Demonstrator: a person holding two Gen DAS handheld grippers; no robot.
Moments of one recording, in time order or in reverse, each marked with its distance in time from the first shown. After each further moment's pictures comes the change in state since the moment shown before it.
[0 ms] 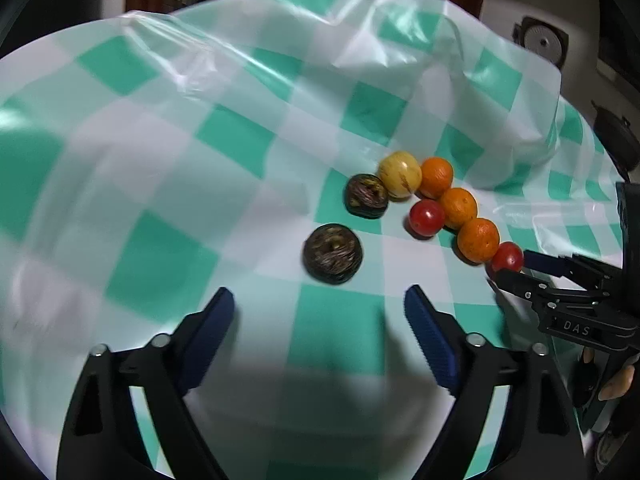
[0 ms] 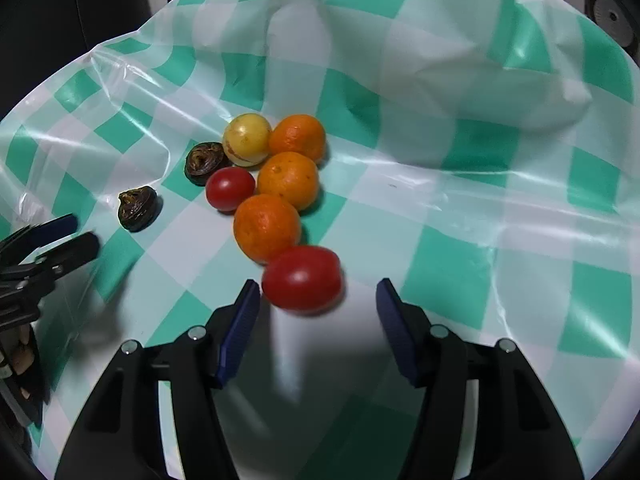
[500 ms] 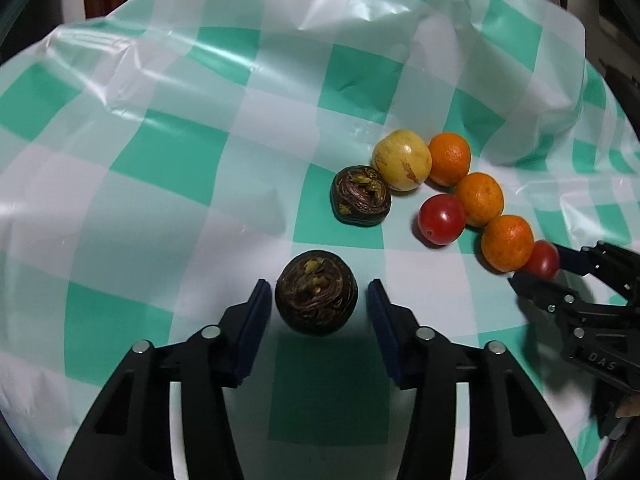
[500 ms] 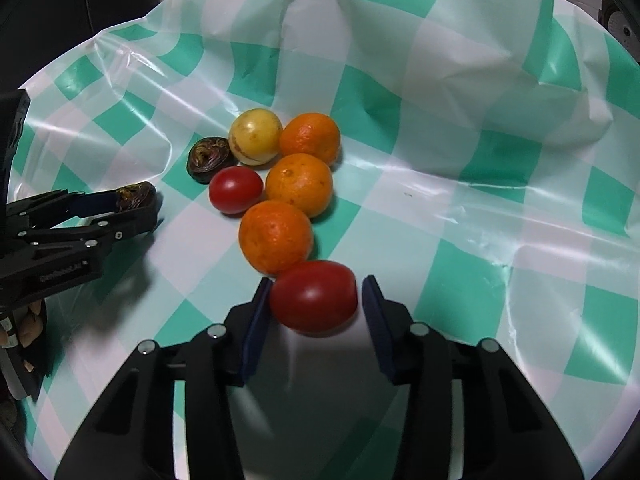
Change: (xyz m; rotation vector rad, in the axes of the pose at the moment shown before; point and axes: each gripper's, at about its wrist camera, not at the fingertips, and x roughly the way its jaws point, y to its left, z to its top) left arm 0.047 -0.017 0.023 0.106 0.099 0.056; right arm 0.018 0.010 0.012 -0.036 0.010 -0.004
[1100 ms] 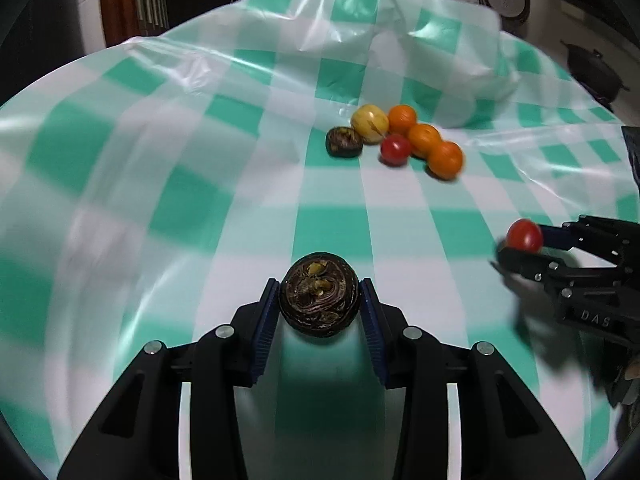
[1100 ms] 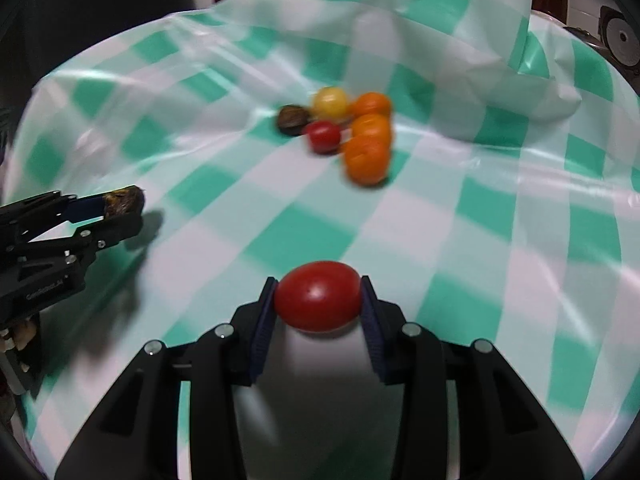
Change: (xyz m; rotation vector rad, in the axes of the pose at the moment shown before) left arm -0.100 0.001 -0.103 0.053 -0.084 0.009; right arm -0.065 0.062 -0.076 -0.035 -0.038 0.046
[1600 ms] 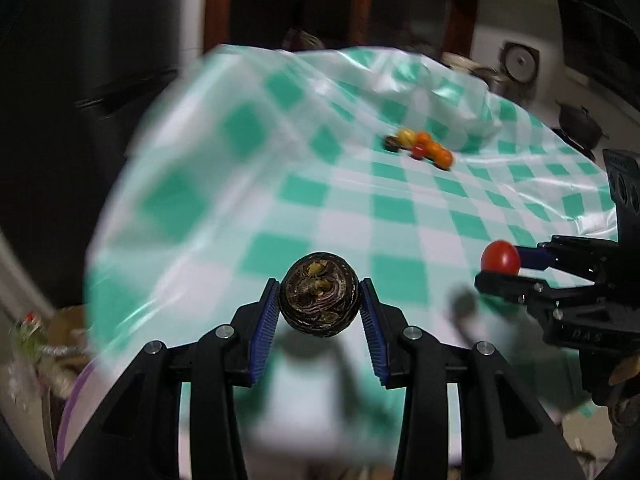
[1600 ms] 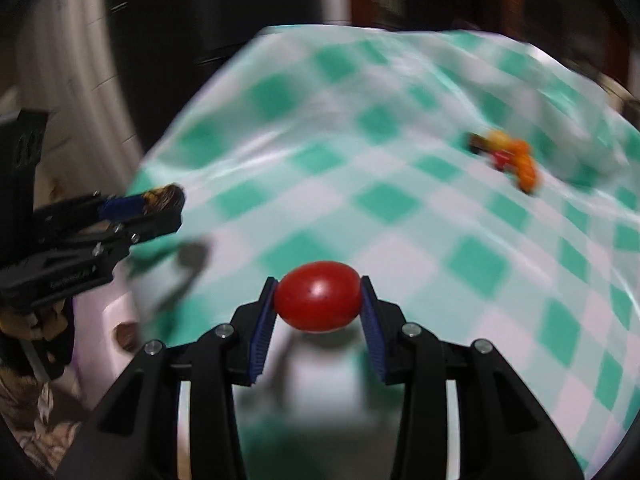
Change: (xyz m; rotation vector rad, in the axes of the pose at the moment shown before) left arm -0.193 0.077 -0.167 -0.190 -0.160 0.055; right arm -0.117 0.187 -0.084 -0.241 -0.072 0.235
